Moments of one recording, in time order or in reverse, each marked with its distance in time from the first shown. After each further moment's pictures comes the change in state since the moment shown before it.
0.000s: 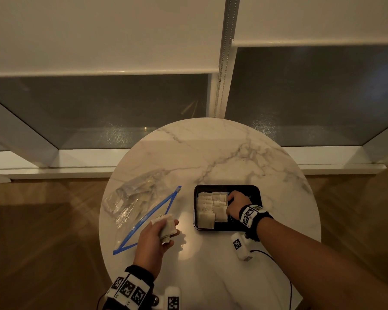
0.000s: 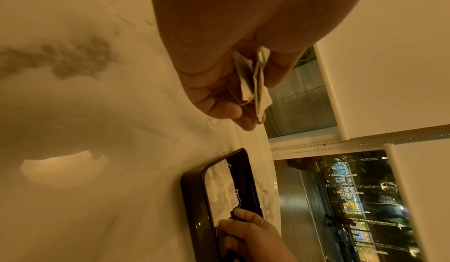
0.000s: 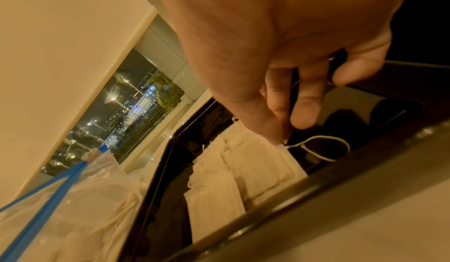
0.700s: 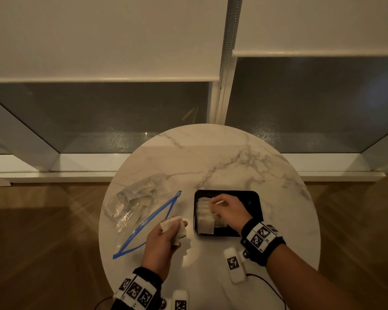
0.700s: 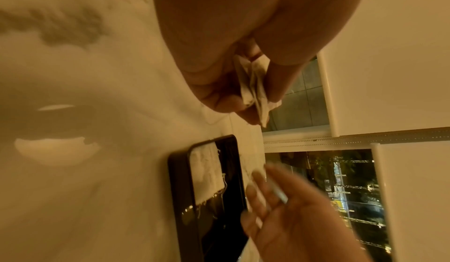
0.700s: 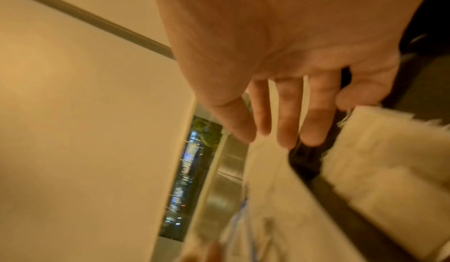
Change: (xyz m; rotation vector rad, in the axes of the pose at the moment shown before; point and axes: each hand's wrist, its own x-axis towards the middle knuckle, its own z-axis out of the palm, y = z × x) left_hand -0.011 0.005 0.018 0.009 -0.082 0.059; right_hand -0.085 -0.052 -0.022 0.481 -0.086 -0.189
